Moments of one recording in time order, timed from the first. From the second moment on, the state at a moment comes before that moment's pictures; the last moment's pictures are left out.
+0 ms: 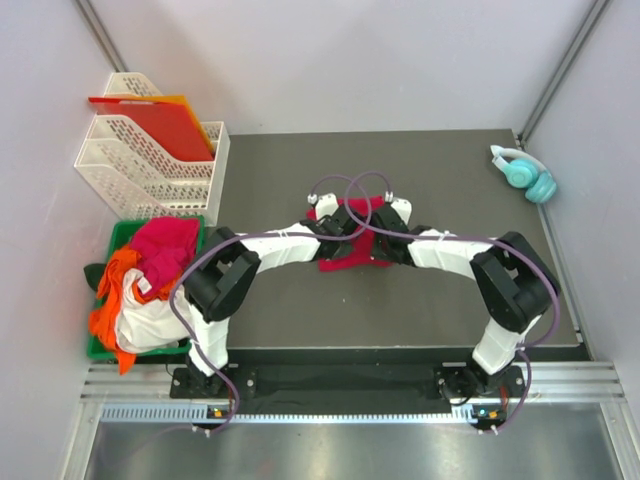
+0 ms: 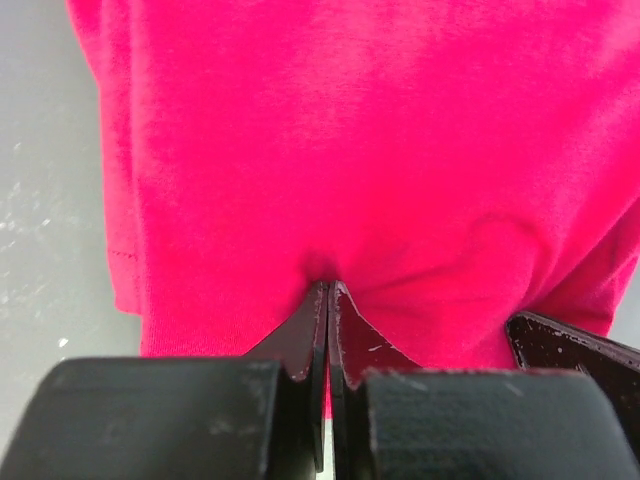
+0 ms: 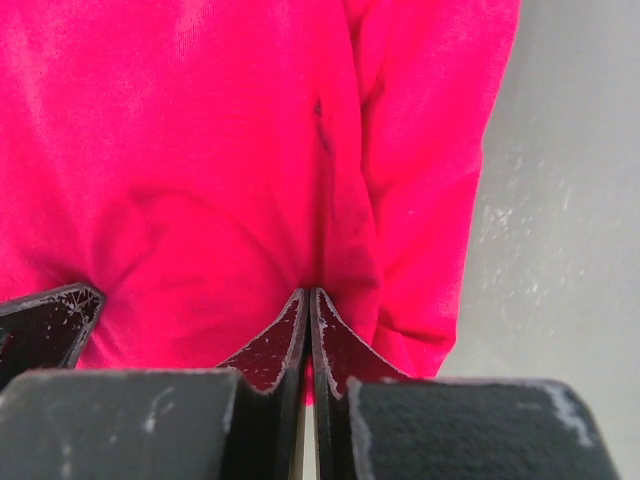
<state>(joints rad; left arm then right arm) -0.80 1.95 1.28 -0.32 -0.36 -0.95 0.64 1.72 0.95 -0.19 0.31 0.72</state>
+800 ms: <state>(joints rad) -0.80 1.96 1.46 -0.29 -0.35 -0.76 0.45 1.54 1.05 -0.37 0.31 0.63</state>
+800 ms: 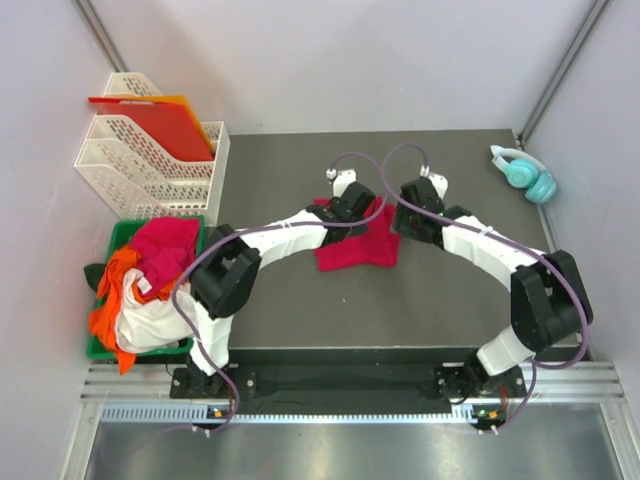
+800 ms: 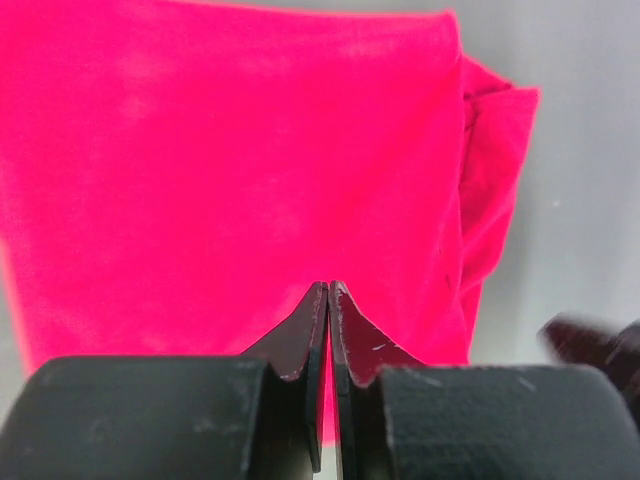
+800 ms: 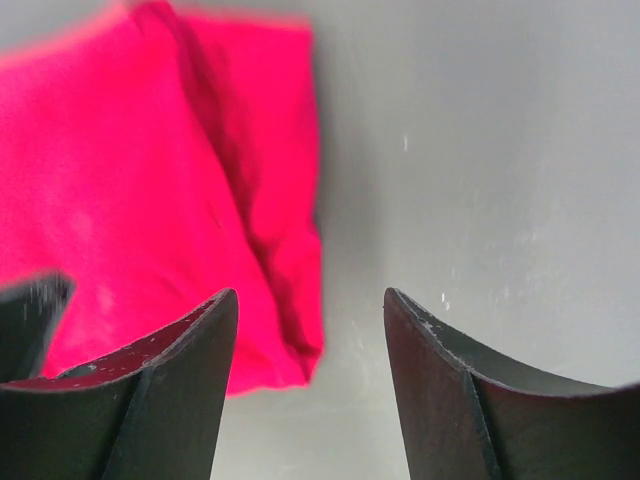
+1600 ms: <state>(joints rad) -0.77 2.09 1.48 -0.27 -0.26 -0.85 0.45 1.68 0.96 -0.21 0.15 0.65</state>
